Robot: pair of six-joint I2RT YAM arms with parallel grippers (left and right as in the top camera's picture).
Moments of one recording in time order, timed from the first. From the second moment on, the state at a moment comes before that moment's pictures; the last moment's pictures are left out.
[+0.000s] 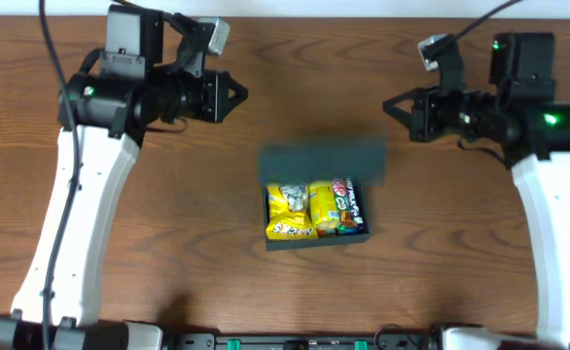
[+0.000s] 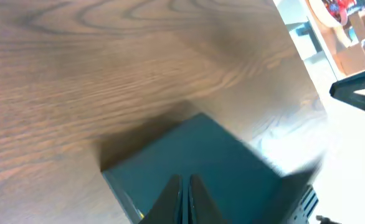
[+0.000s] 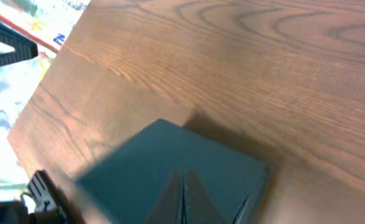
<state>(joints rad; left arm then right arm) -0.17 1.55 1.68 -1.02 0.66 -0.06 0.02 1.44 1.54 -1.01 -0.71 -0.09</state>
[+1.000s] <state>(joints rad) -0.21 1.55 0.90 -0.52 0.55 -0.39 0.04 1.53 0.91 -0.76 -0.48 0.08</state>
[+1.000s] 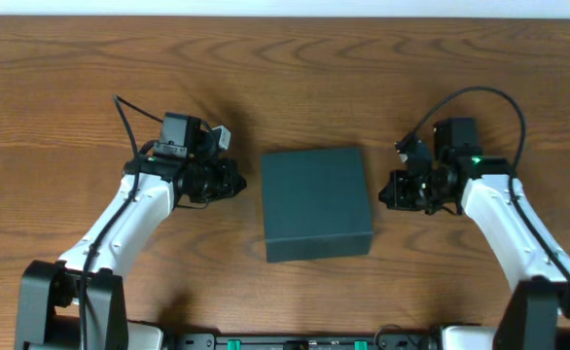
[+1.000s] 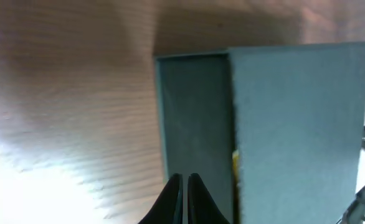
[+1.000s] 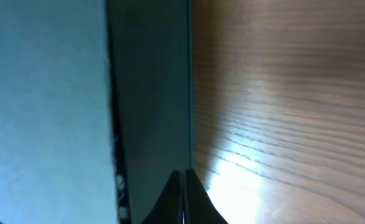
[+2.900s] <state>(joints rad) -0.54 1.63 1.04 -0.53 0.44 -0.29 0.61 1.05 0.25 -0.07 -0.18 0.70</state>
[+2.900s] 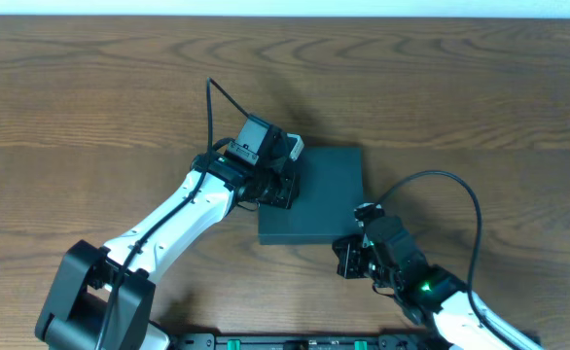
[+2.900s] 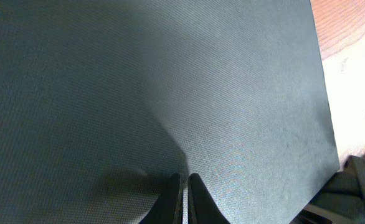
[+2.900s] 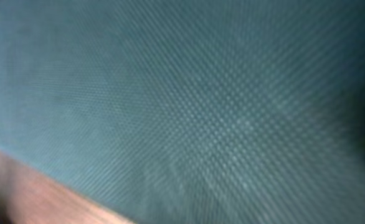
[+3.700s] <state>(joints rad) -0.78 0.27 0.48 -0.95 0.05 -0.70 0.61 0.18 0.61 -1.07 -0.12 0.66</state>
